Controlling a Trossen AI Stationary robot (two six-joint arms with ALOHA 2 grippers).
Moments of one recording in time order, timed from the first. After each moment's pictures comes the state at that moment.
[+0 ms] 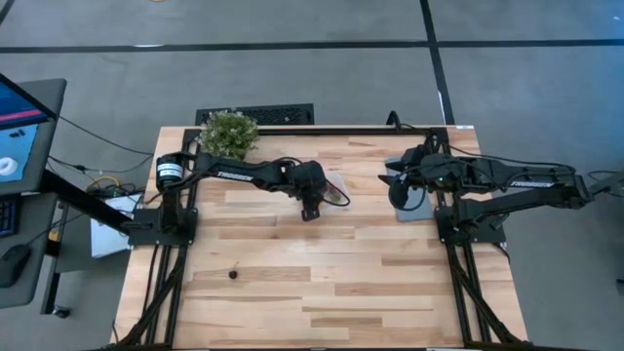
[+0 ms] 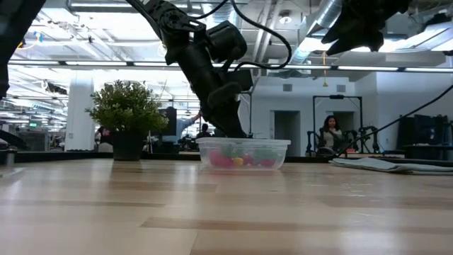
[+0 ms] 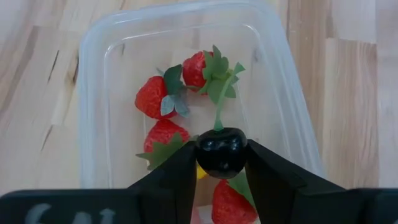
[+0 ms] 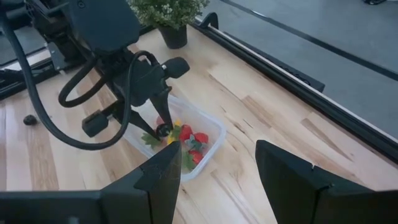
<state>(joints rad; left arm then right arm) 0.19 1.92 1.27 -0.29 0.02 0.03 -0.04 0.82 0.83 -0.60 0.36 0.37</state>
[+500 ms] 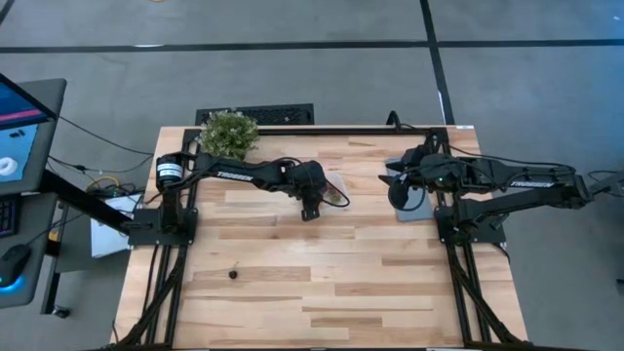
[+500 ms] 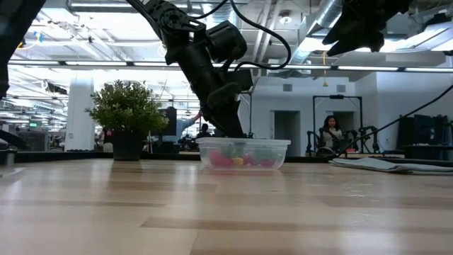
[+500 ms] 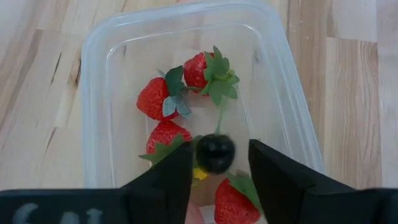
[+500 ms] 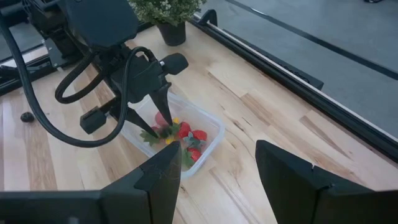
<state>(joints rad) 0.19 1.92 1.27 -0.29 0.01 0.04 -0.04 0.82 0.83 -0.61 0.36 0.37</state>
